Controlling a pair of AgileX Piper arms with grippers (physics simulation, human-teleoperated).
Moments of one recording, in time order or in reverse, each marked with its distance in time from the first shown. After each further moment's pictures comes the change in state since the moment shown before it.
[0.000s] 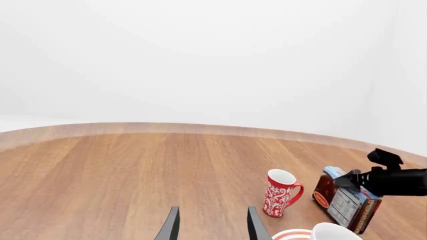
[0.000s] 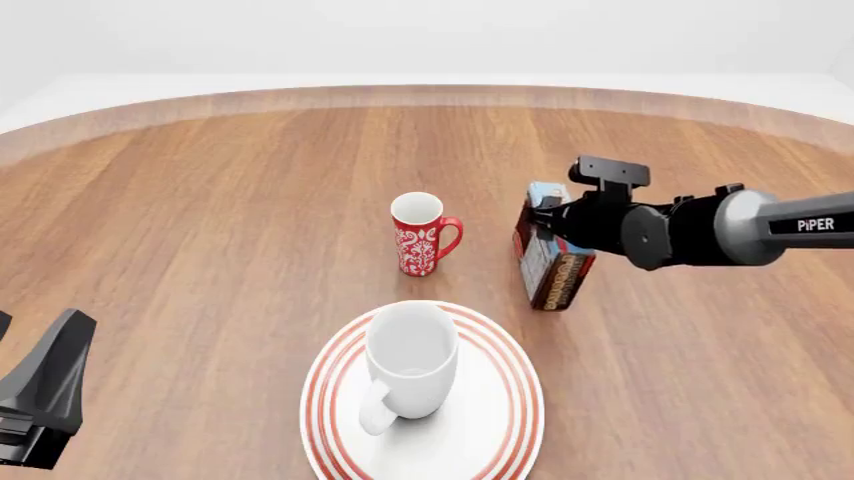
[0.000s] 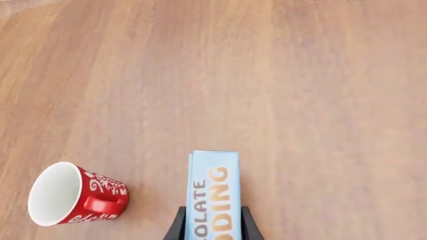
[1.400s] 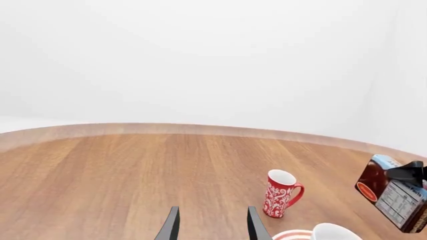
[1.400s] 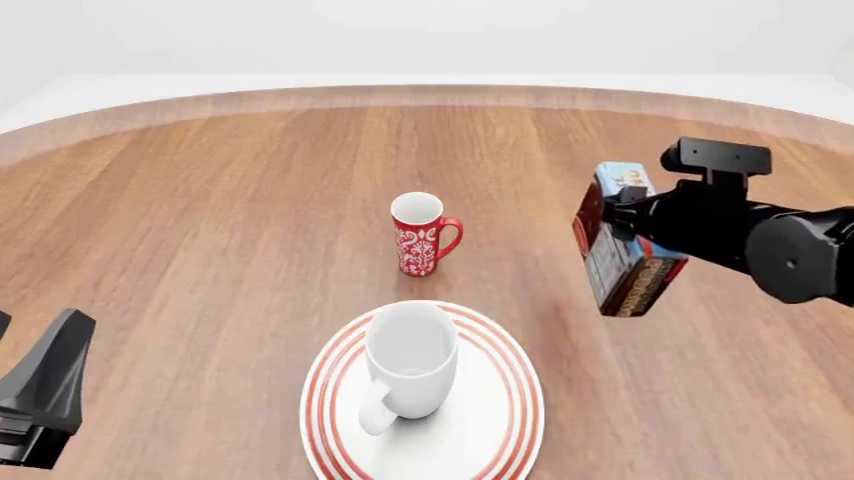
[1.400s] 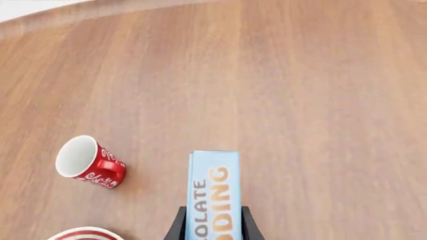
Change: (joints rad) left arm 0.001 0.000 0.000 -0.002 0.001; right arm -0.089 -0.457 0.258 0.113 -0.046
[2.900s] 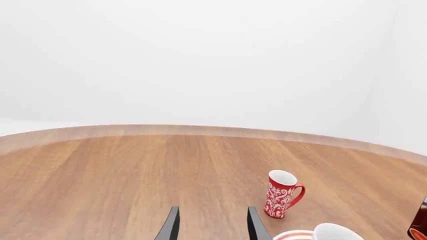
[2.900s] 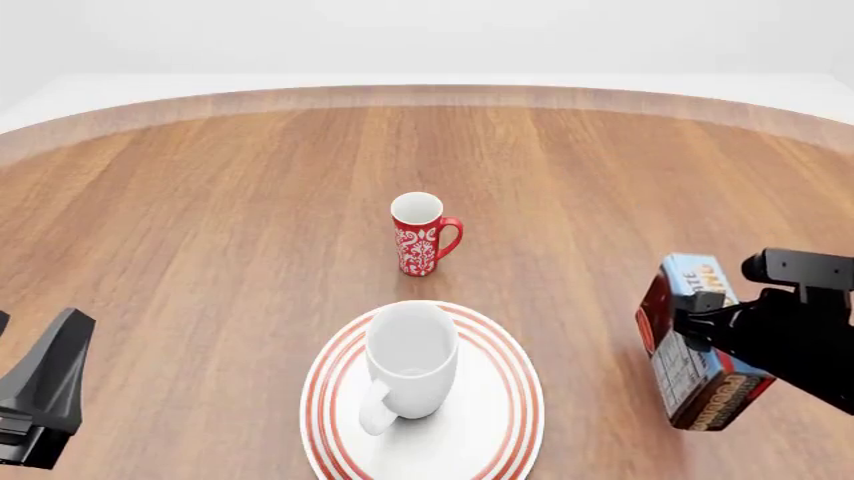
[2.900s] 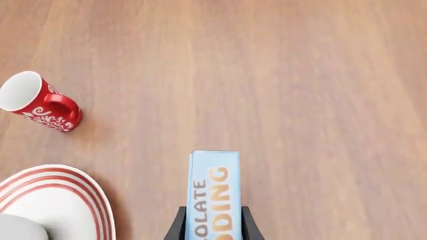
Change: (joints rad) left arm 0.000 0.000 0.000 -0.004 0.011; right arm -0.125 -0.365 0.379 0.087 -0.047
